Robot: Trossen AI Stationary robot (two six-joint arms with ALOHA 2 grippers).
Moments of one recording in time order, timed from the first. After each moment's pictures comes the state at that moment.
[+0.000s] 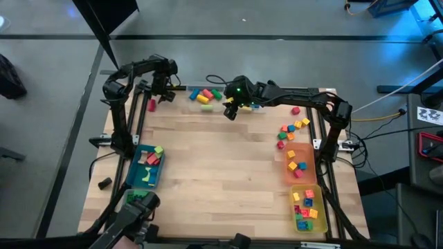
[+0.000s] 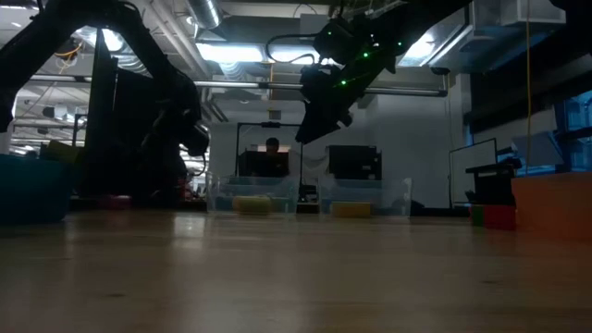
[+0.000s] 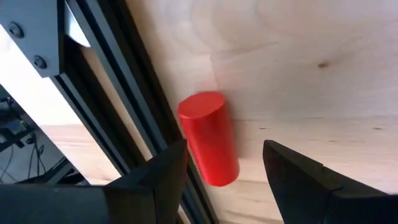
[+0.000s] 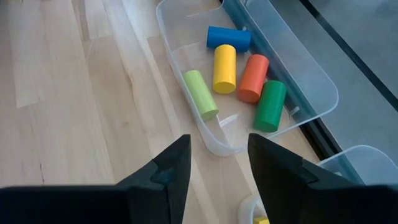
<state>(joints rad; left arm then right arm) 1.12 2.01 1.40 -1.30 -0.28 -0.27 -0.41 1.83 1.41 -0.32 0.01 -0.06</state>
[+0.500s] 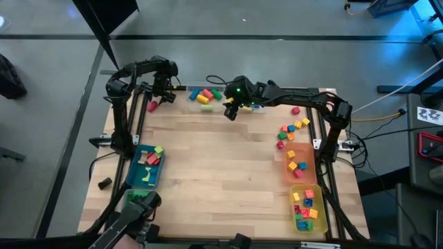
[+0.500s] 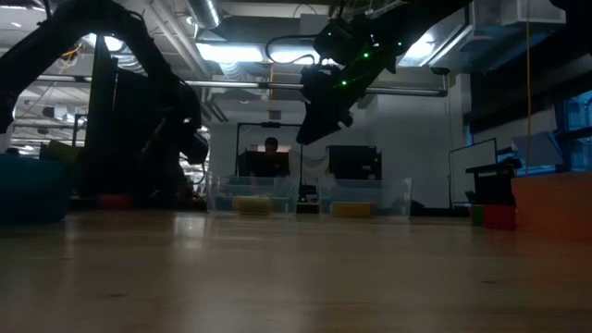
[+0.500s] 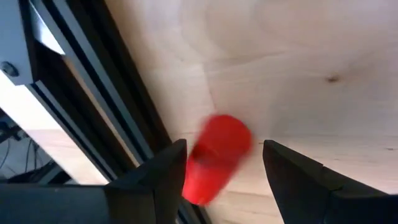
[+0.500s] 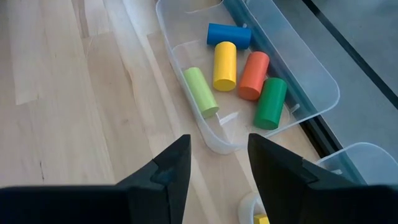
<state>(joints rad) 1.13 2.06 1.40 -1.29 -0.27 -0.27 -0.41 1.83 1.41 -0.33 0.01 -0.06</state>
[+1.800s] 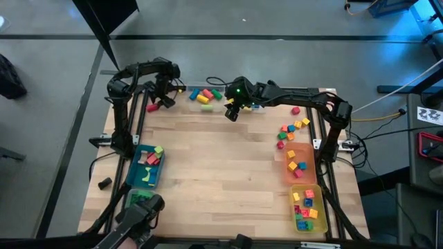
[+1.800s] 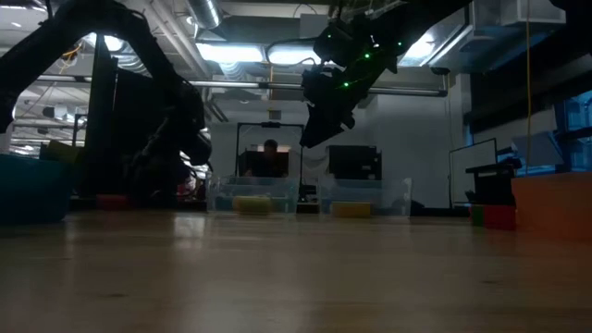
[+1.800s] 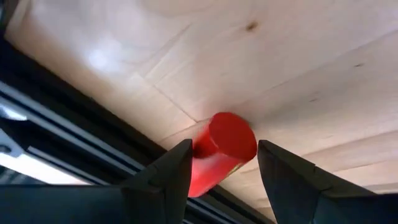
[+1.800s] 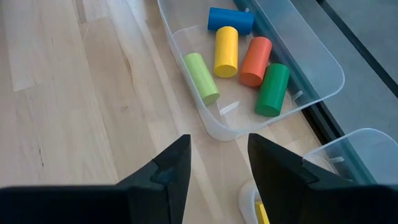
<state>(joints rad) 1.09 2.06 1.40 -1.32 -0.24 0.14 -0.41 1.83 1.41 -0.37 0.01 -0.06</state>
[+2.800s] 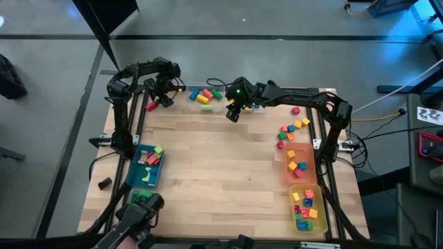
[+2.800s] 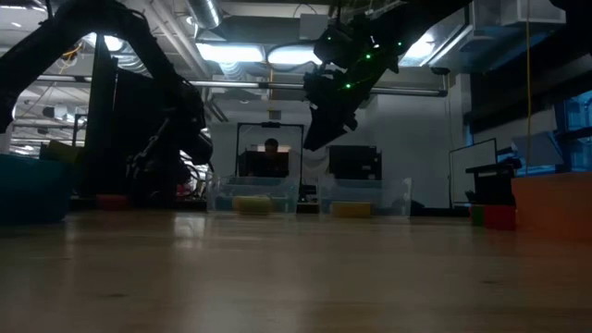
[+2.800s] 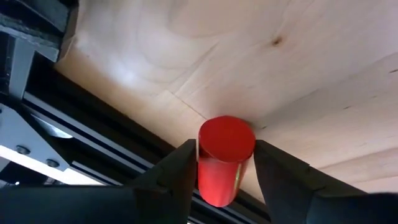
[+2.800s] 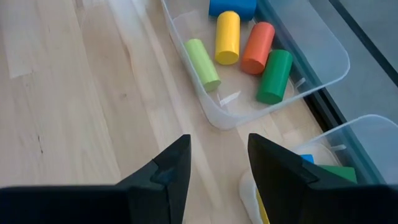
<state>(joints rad) 1.09 2.06 1.40 -1.28 -0.32 0.23 -0.41 1.83 1.41 -0.41 0.01 -0.06</state>
